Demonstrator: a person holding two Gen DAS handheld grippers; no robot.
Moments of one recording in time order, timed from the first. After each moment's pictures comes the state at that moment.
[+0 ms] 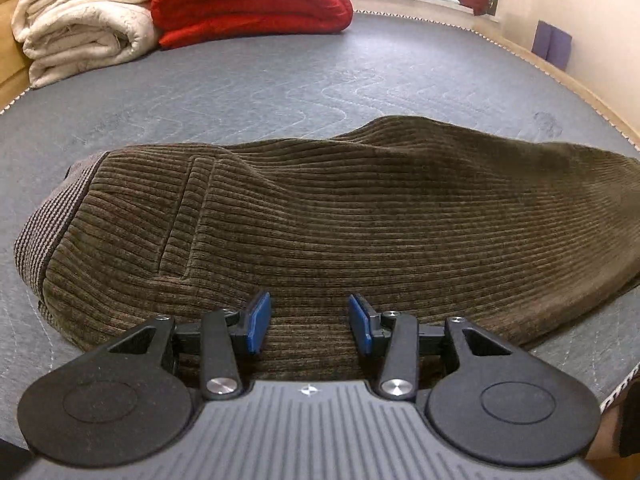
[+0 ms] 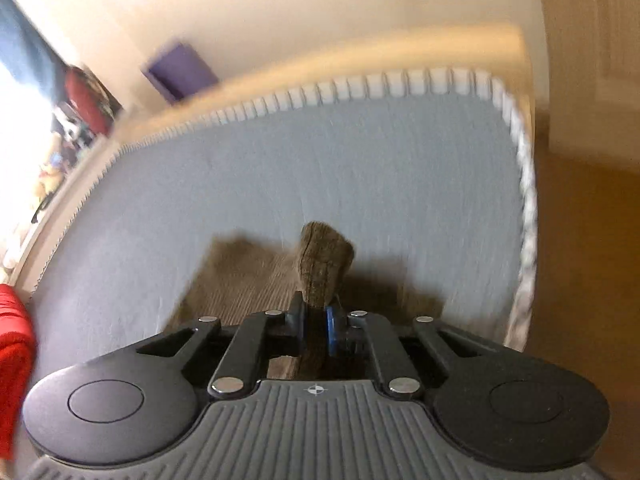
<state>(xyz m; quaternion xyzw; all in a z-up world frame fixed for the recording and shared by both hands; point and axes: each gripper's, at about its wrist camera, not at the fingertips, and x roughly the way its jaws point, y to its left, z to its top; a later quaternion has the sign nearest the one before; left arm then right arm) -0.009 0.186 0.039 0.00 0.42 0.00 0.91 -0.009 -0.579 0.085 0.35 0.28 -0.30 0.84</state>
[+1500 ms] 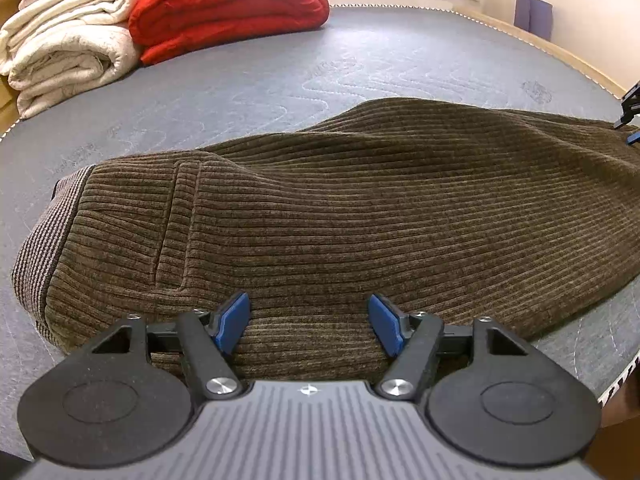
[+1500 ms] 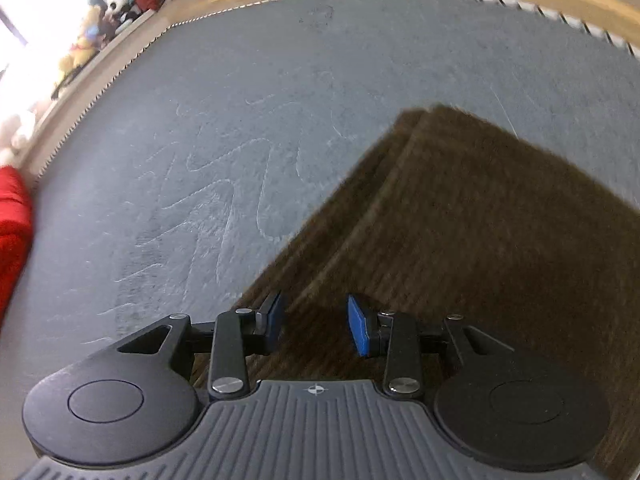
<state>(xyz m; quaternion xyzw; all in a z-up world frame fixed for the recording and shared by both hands) -0.019 0.169 0.025 0.06 0.41 -0.01 0.91 0.154 -0.488 0.029 0.30 0.43 -0.19 0.83</state>
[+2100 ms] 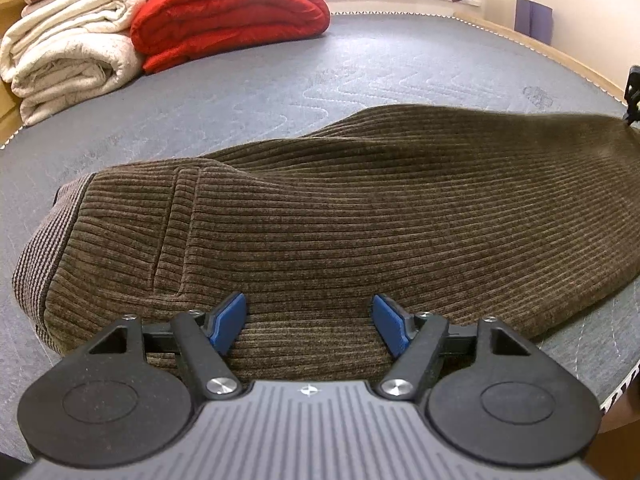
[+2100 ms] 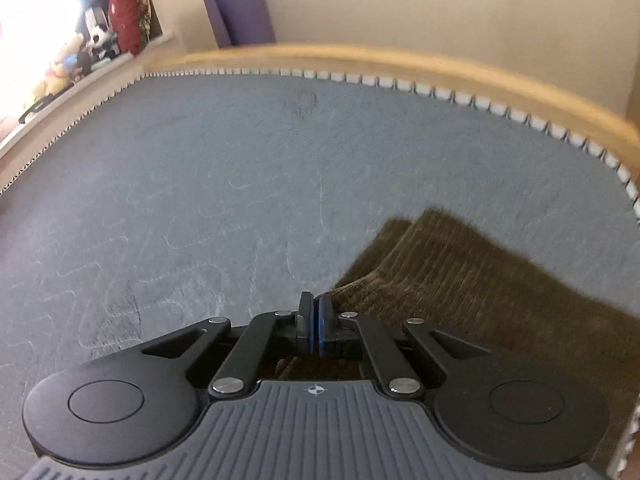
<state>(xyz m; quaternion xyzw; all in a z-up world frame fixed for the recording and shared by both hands) -0.020 0.164 0.024 0.06 0.40 -0.01 0.91 0.174 -0.479 0.052 0.24 0.36 -0.29 0.85</state>
